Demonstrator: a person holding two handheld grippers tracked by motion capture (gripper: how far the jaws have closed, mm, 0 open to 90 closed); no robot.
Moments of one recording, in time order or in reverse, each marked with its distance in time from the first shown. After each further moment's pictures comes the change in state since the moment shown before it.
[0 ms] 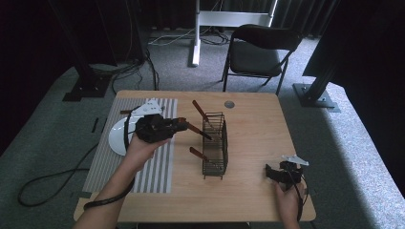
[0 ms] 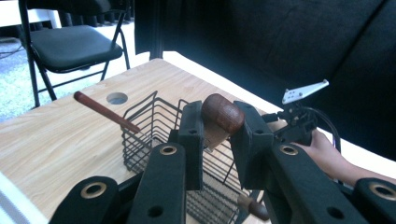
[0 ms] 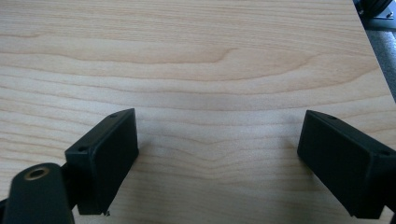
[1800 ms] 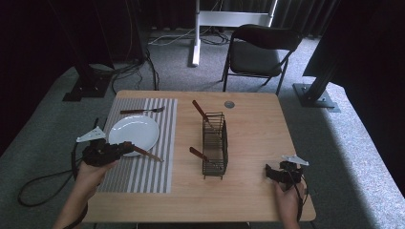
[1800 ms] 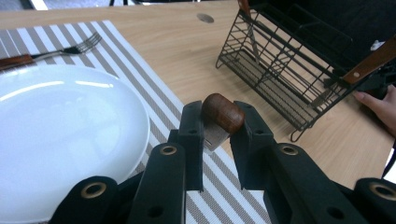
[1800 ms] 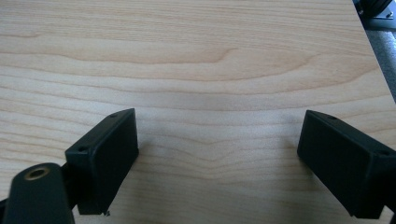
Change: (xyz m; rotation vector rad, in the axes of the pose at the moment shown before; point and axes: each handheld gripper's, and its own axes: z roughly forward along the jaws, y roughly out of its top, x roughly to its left) left arm 0.072 -0.128 -0.095 0.103 0.178 -0.235; right arm 0.000 0.000 0.000 0.000 0.000 0.000
